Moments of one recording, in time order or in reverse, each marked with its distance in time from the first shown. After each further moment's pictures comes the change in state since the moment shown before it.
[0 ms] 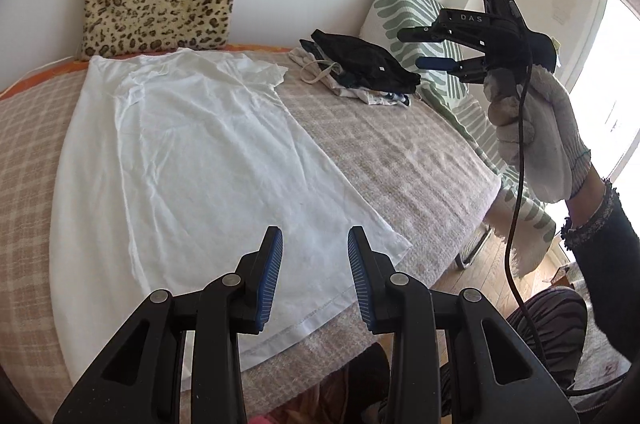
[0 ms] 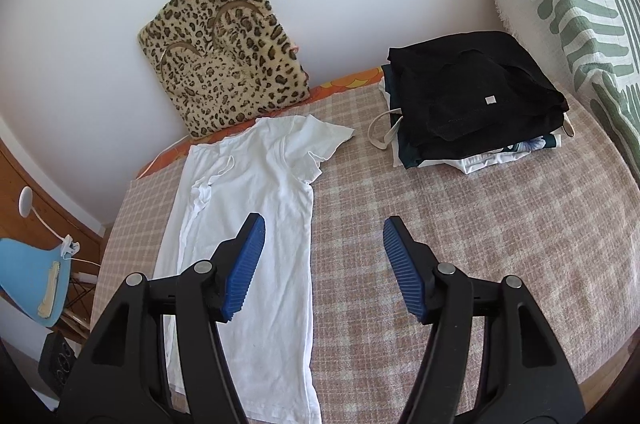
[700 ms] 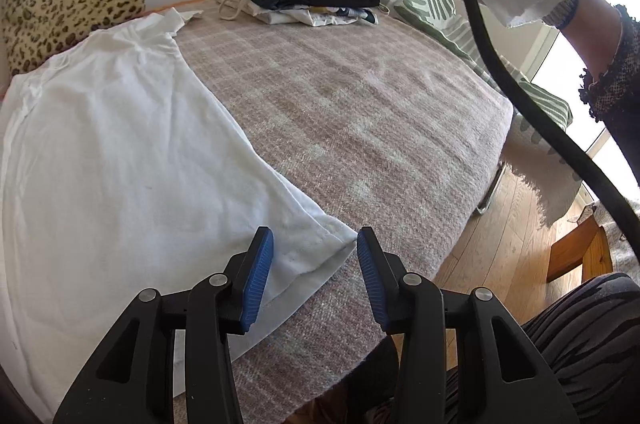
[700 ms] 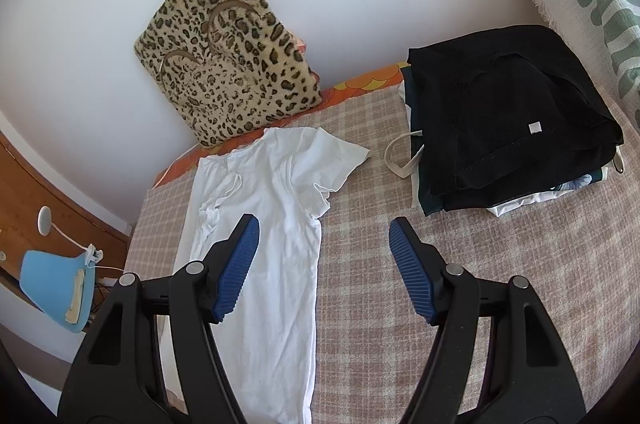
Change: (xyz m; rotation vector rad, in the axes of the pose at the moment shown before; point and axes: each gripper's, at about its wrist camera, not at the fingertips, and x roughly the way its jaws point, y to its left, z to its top) left arm 0.108 -0.078 -0.019 0.176 0.177 0.048; right arm 0.066 -0.022 0.061 0.027 0.084 0.125
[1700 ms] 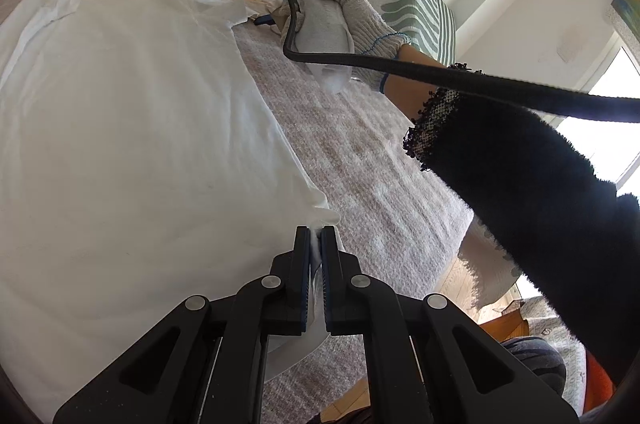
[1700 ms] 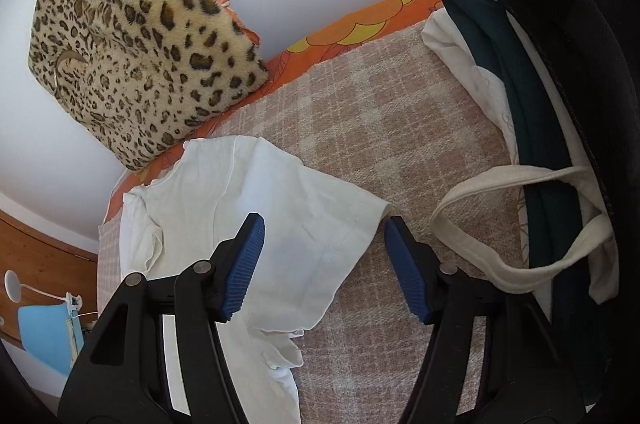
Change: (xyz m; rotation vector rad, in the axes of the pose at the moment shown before) left arm -0.014 0.076 -0.002 -0.371 -0.123 -0.236; right arm 0.217 -0.033 0.050 0.140 0.121 -0.068
